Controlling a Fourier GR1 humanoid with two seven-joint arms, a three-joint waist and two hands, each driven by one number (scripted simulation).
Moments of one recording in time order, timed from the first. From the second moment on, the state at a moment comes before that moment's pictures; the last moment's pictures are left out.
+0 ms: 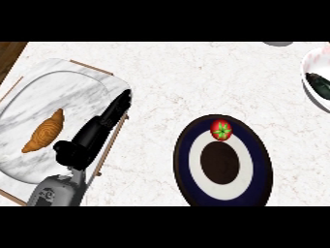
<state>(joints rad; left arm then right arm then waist) -0.18 0.12 -0.21 -1.58 0.03 -0.15 0.07 -0.97 -0.89 -0.18 -0.07 0.27 0.21 -0.73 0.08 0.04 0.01</state>
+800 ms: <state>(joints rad) -0.18 0.11 -0.20 -1.60 0.03 -0.14 0.07 -0.85 -1.07 -0.31 -0.01 0.14 0.38 -0.73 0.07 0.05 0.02</state>
